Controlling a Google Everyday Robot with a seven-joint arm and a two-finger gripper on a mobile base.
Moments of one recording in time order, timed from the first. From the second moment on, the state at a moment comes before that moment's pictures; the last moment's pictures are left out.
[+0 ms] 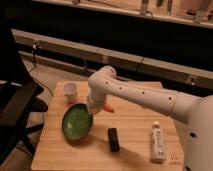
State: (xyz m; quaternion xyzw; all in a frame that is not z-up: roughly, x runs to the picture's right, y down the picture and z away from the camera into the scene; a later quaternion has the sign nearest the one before) arm -0.055 0.116 0.771 -0.11 -0.34 -0.71 0.60
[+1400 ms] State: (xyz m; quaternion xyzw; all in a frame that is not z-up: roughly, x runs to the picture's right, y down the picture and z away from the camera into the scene) arm -0.044 0.086 0.766 -0.10 -0.33 -0.72 0.60
